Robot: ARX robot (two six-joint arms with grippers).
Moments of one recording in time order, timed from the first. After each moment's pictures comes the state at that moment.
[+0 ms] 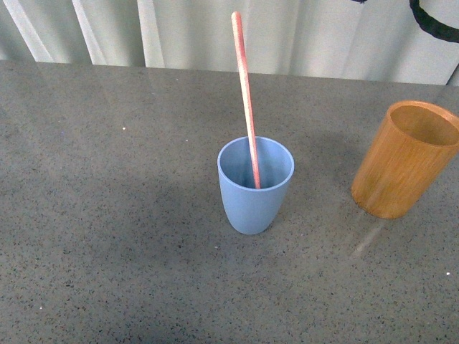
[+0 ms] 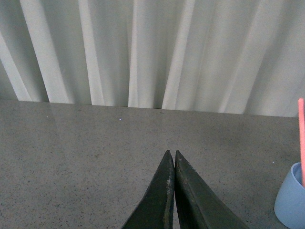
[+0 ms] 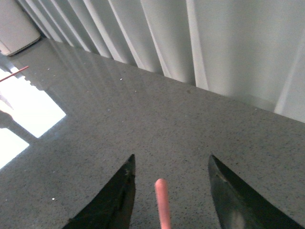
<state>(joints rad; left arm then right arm) 0.00 0.00 0.02 0.00 0.00 0.00 0.35 1.72 0.95 0.50 -0.43 0.16</state>
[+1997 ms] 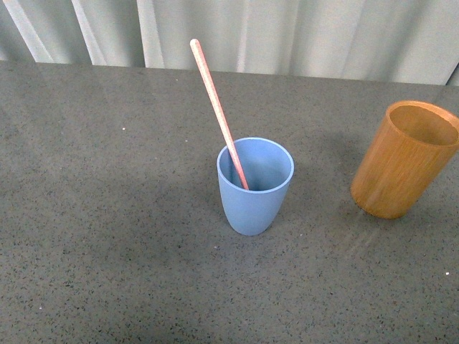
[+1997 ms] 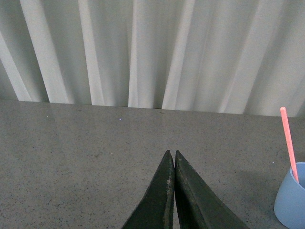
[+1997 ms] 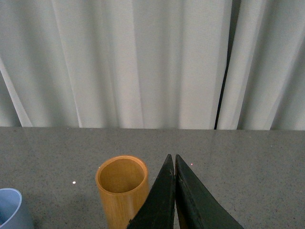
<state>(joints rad) 0.00 0.00 0.02 0.00 0.00 0.00 0.00 0.38 0.02 0.38 0.00 0.00</state>
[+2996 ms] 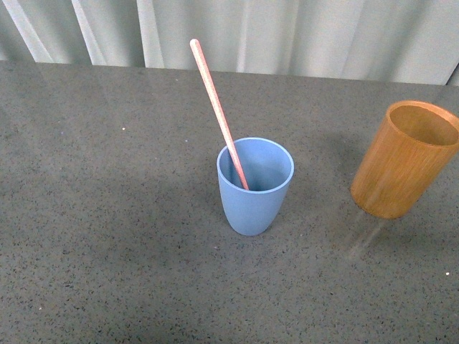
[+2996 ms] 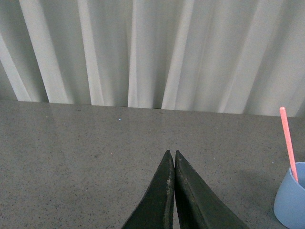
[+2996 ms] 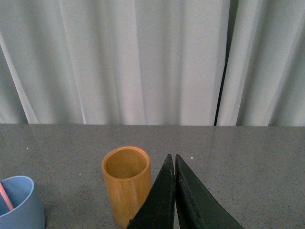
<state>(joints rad) 0.00 0.00 0.02 0.00 0.00 0.00 0.00 0.00 0.02 0.00 0.00 0.00</state>
